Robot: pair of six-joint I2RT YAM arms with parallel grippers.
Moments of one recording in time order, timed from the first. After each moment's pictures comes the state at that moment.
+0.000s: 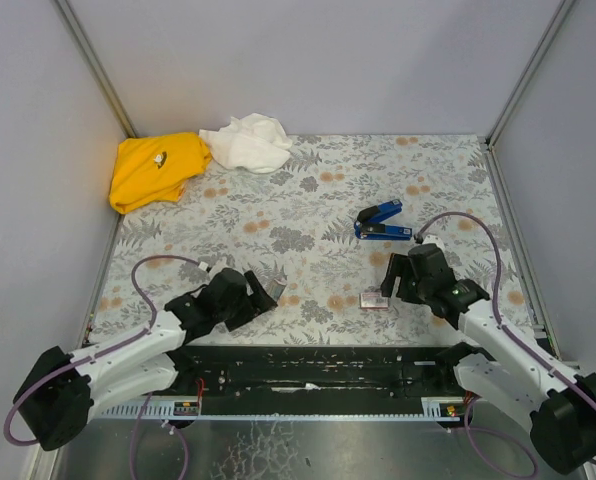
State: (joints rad) left arm -0.74 0.93 0.33 -0.28 -0.07 -1.17; right arm 0.45 0.89 0.47 -0.49 0.12 0.60
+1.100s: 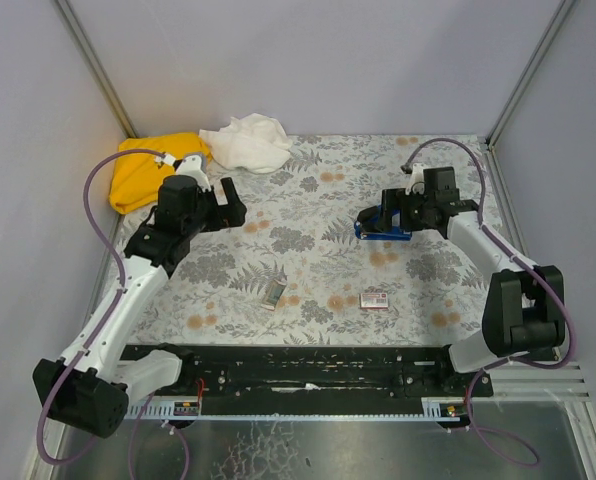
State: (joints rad) left arm -0.28 1.08 1.04 -0.47 -0.02 -0.37; right arm 0.13 1.51 1.04 -0.39 -0.28 0.12
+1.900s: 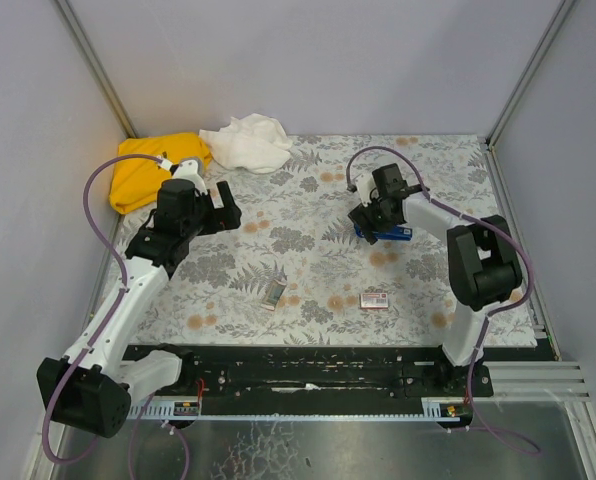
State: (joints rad) left arm -0.24 1.08 0.98 -0.43 -0.03 -0.35; right arm 0.33 1.85 1.26 -0.47 -0.05 -0.39
